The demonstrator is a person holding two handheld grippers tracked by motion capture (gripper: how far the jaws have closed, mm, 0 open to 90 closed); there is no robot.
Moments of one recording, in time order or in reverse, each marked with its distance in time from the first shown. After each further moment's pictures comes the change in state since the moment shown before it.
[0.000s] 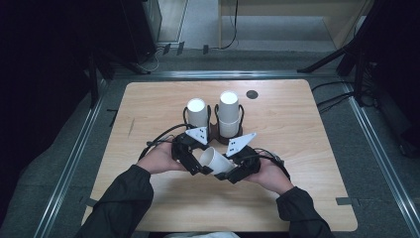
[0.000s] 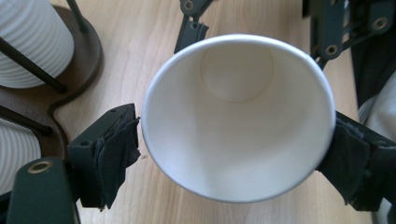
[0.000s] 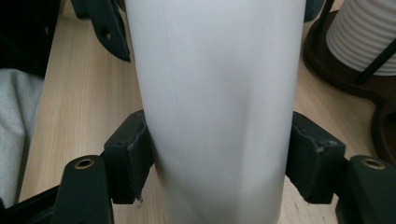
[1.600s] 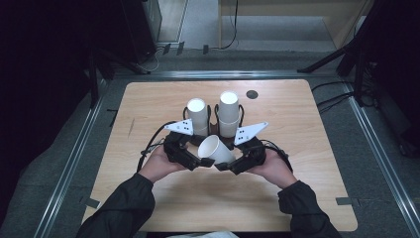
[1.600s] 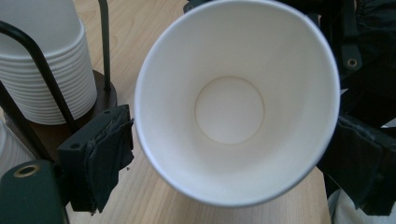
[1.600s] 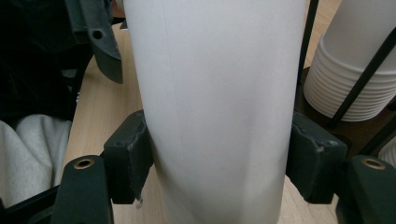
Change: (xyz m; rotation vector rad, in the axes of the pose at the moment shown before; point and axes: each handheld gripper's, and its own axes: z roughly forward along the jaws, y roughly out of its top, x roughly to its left) left arm -0.008 -0.014 -0.016 -0.337 -0.004 -0.149; right arm -0.007 0.015 -0.025 -0.151 0.043 0.025
